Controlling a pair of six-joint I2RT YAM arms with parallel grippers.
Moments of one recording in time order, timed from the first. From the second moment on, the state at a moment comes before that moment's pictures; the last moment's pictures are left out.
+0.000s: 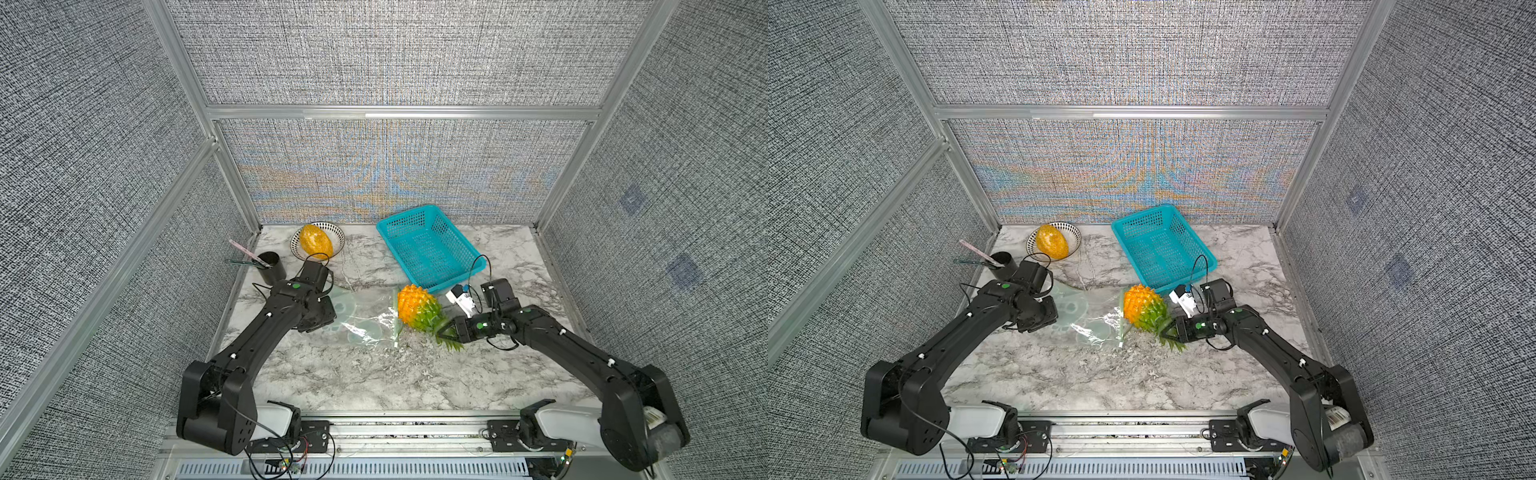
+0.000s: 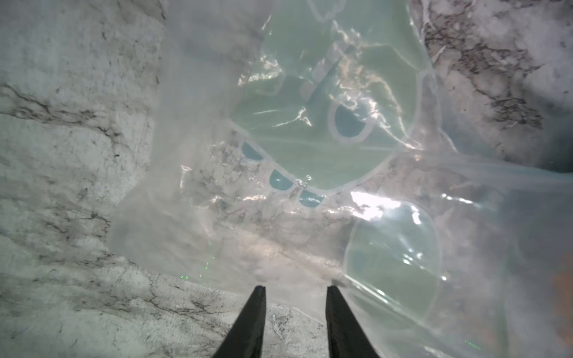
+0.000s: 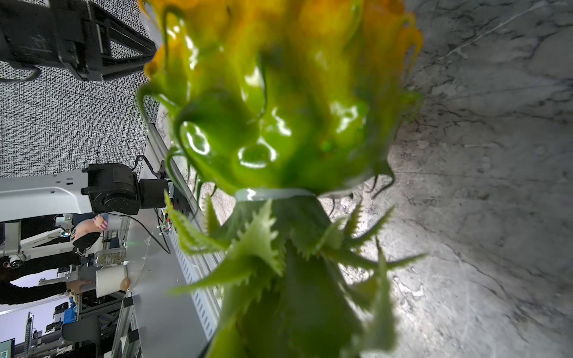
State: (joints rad) left arm -0.30 1.38 1.00 -0.94 -0.02 -0.65; right arm 0.35 1.26 0.73 -0.50 -0.76 0.18
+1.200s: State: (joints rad) left arm -0.28 1.38 0.97 -0.94 -0.05 -0.68; right arm 0.44 1.31 0.82 -0.44 -0.80 0.22
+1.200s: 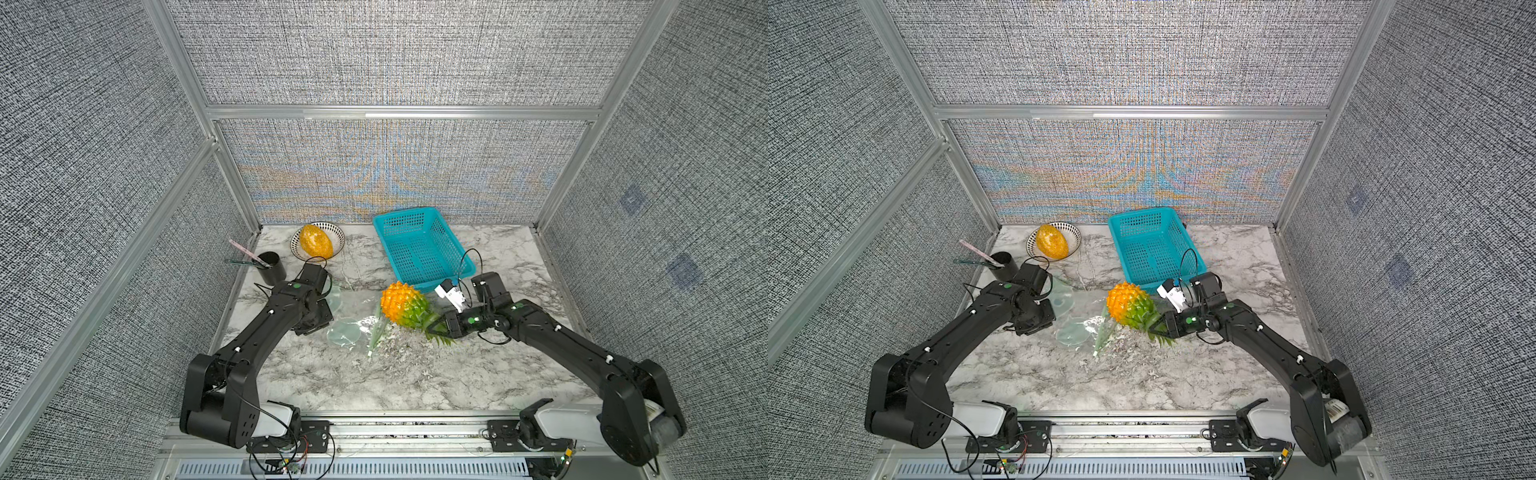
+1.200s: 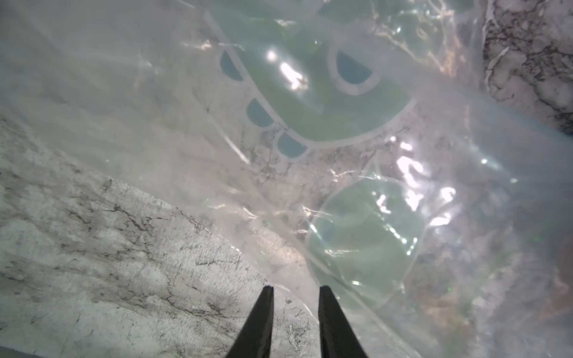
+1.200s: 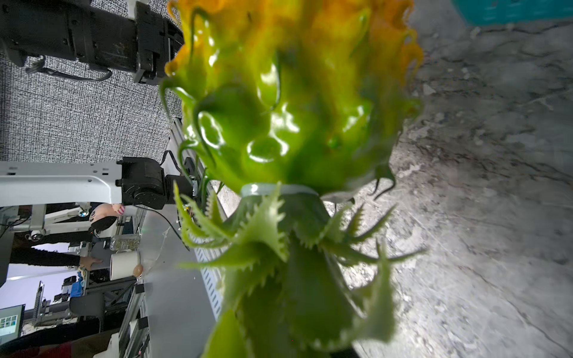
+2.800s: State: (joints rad) left arm -0.28 1.39 0.93 -0.90 0.00 -0.70; right arm 0.56 1.44 0.98 -0.36 -0.77 0.25
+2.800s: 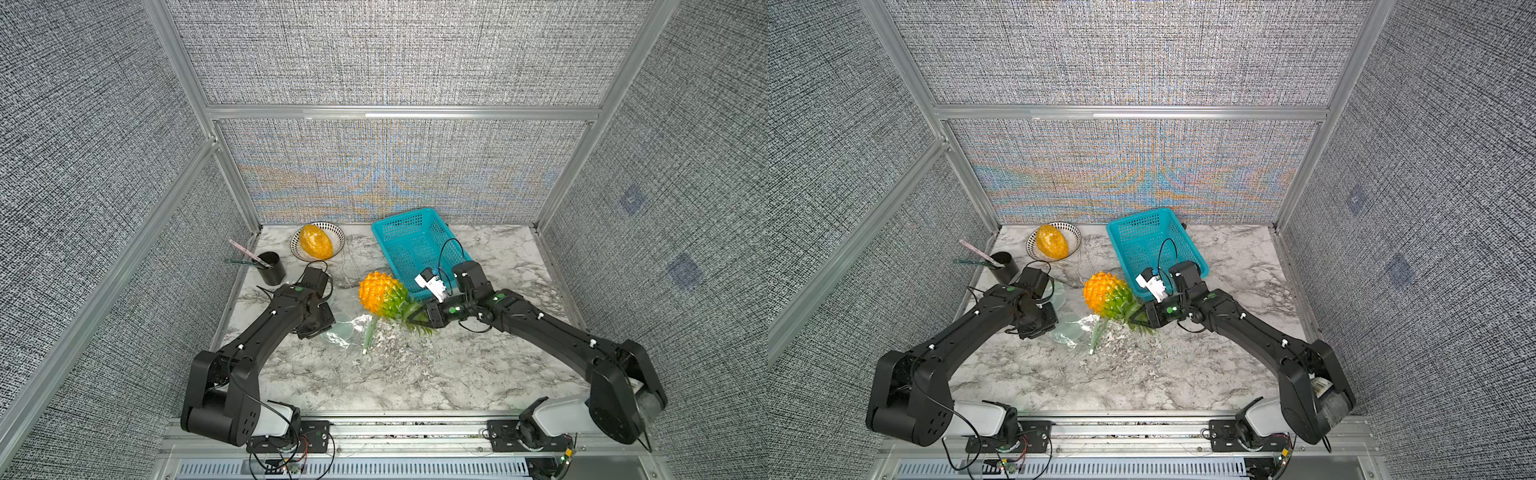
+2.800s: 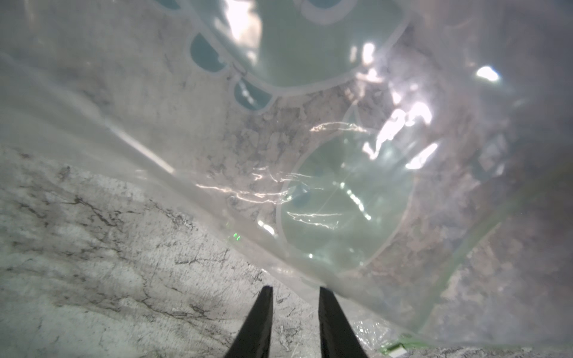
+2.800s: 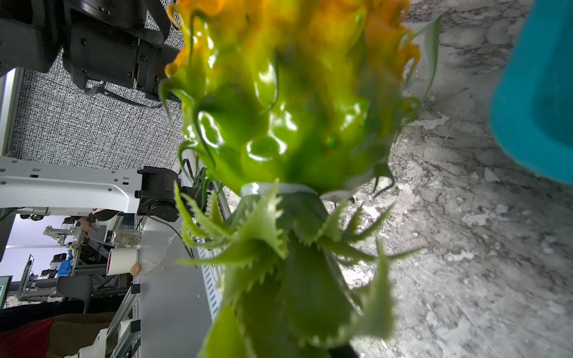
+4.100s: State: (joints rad) left arm -0.31 1.41 1.03 -0.97 -0.08 -0.66; right arm 0.29 2.02 1.62 -0.45 -0.76 0.11
